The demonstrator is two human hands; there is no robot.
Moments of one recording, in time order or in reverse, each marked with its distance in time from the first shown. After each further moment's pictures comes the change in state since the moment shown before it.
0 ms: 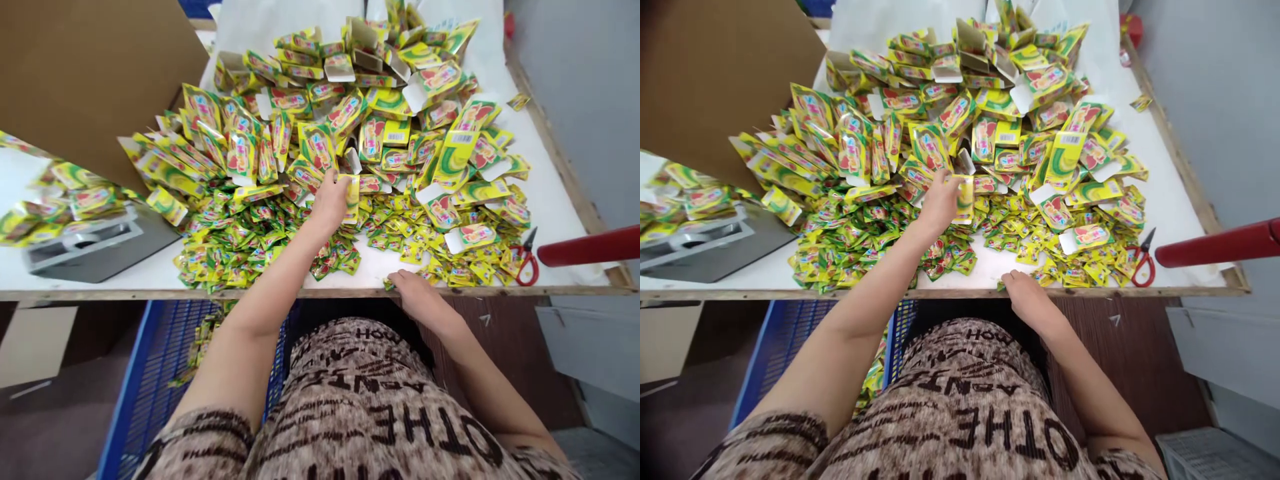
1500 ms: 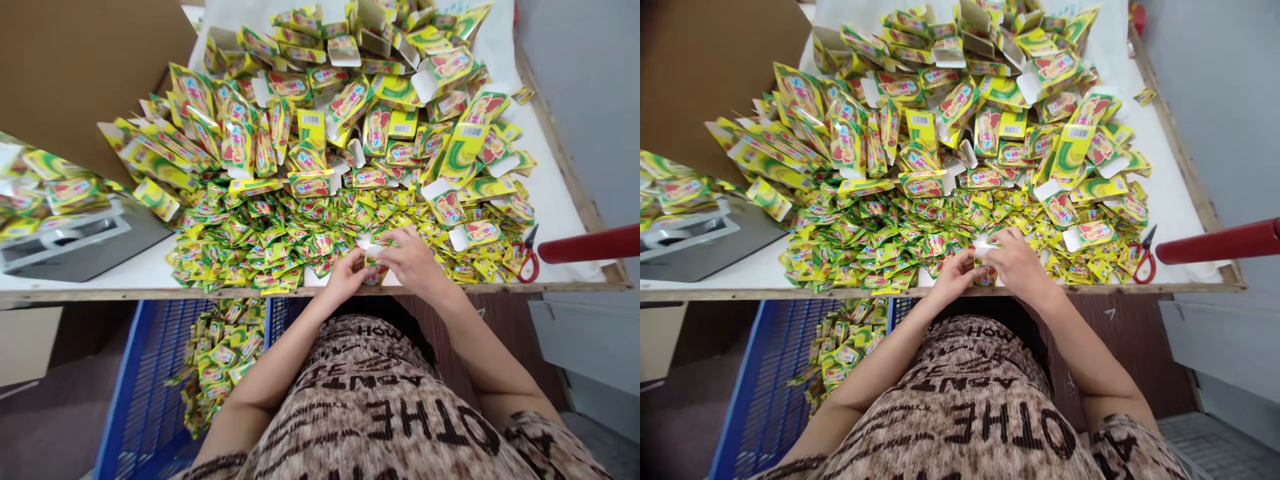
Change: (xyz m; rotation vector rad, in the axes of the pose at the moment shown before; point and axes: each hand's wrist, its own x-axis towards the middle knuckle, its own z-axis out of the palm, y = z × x) left_hand -0.152 0.046 0.032 -1.278 -0.292 -0.313; right_hand 0.049 -0.010 -0.050 0.283 0.391 -0.248
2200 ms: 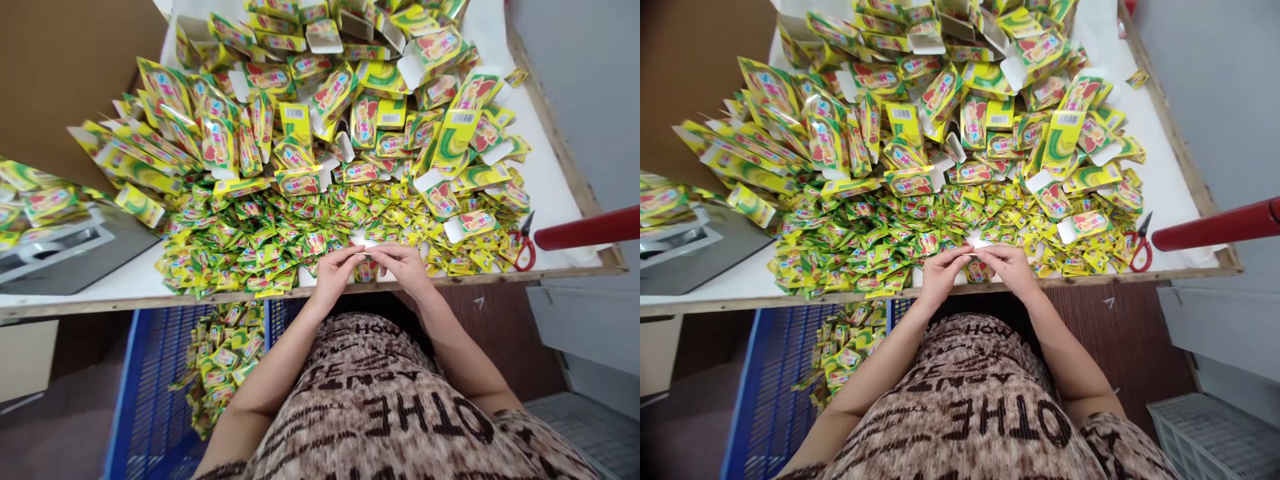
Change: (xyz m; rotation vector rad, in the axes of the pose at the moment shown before) left_hand -0.003 0.016 0.000 0.188 0.325 0.038; right_hand -0.017 0.005 0.042 0.914 0.248 0.483
